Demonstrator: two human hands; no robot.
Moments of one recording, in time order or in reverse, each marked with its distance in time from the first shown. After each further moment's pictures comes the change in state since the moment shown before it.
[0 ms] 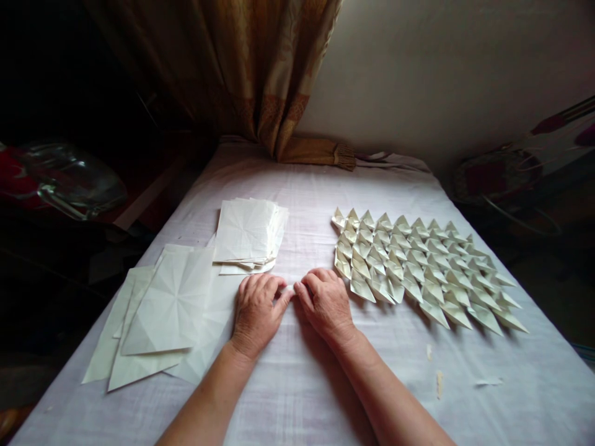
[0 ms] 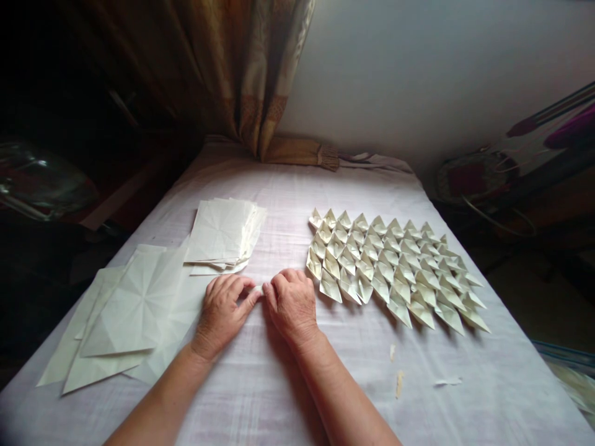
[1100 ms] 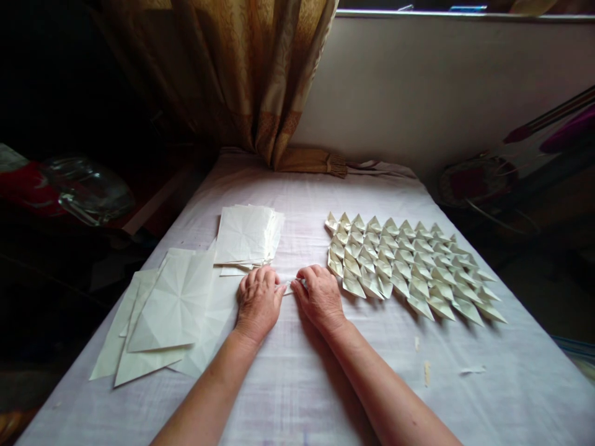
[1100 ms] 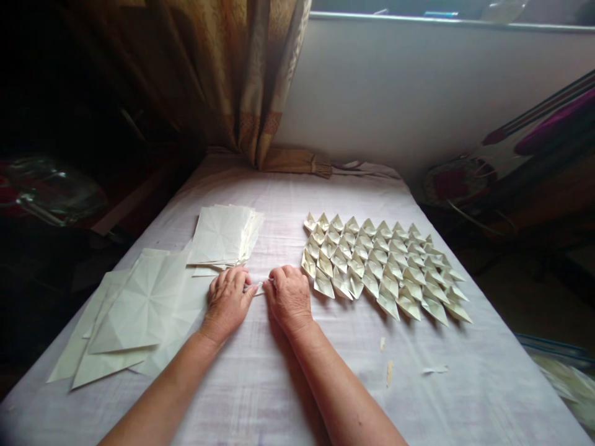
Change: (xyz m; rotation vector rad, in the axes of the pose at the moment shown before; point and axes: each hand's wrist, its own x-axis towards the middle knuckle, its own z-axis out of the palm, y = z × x) left_hand 0.009 0.004 0.007 0.221 -0.058 -0.079; right_hand 0.002 0.006 0.007 -0.005 -0.012 0.056
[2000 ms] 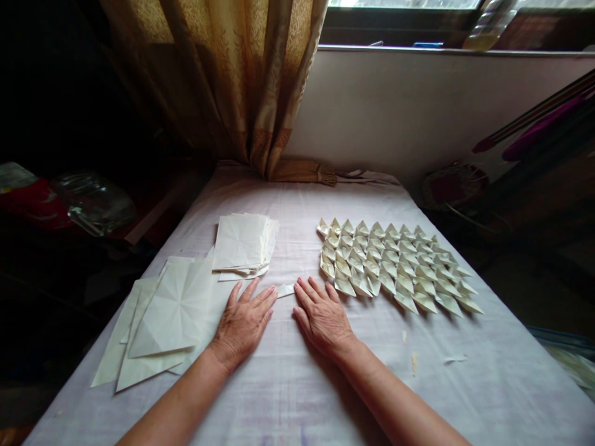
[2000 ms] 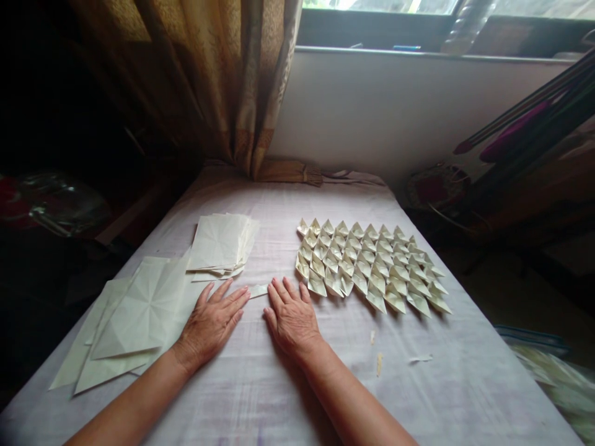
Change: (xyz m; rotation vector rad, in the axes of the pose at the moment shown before) left_hand -0.028 -0.033 -0.020 0.027 -0.061 0.402; right_hand -0.039 0.004 -0.021 -0.128 -0.269 -0.100
